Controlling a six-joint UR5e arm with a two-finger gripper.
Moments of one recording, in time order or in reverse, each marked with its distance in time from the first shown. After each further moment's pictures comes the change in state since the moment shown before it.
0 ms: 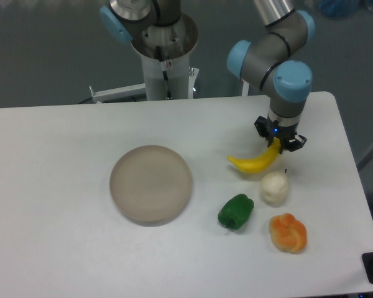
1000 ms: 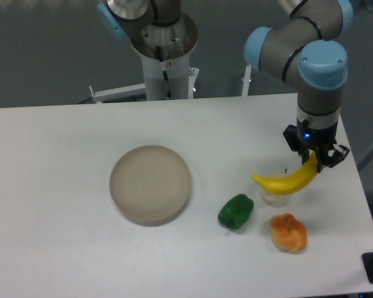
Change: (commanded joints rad) arm -0.081 -0.083 0.296 -0.077 -0.020 -0.015
